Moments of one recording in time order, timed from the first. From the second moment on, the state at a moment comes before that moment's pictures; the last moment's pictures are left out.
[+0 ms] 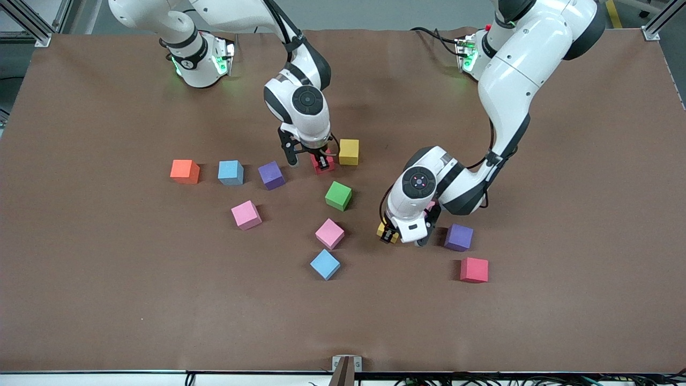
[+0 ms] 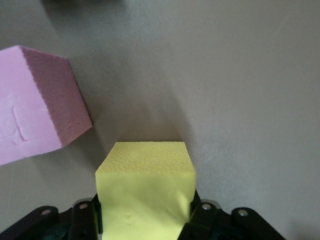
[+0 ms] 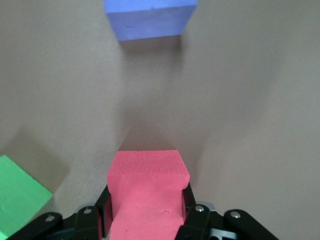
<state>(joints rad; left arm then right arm) -0.22 0.82 -0.43 -1.55 0.37 2.35 -1.90 0.88 0.46 -0.04 -2.01 0.09 2.42 2.07</state>
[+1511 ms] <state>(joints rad) -0.27 0.56 -0.61 -2.04 0.37 2.46 -2.62 0.94 0.45 -0.04 -2.02 0.09 2.41 2.34</state>
